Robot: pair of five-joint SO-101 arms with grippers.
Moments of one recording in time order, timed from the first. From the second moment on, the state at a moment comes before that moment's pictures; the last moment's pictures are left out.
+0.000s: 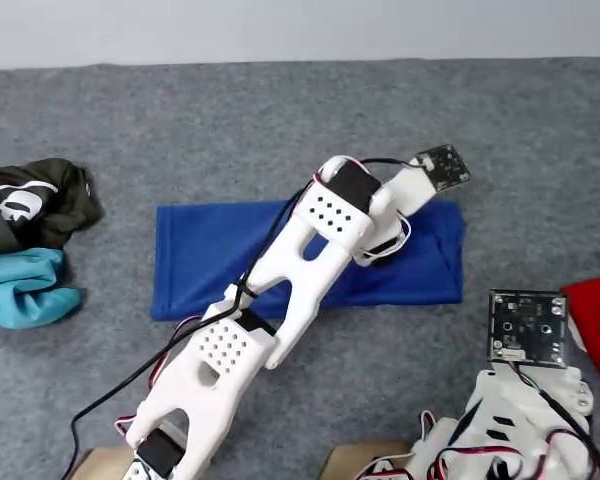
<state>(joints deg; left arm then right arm) 35.6 54.5 -65.5 98.9 -16.8 37.0 -87.1 31.6 100.6 35.6</state>
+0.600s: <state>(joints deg) 4.9 25.1 -48.5 99.2 -4.4 22.8 -70.4 31.6 100.6 24.4</state>
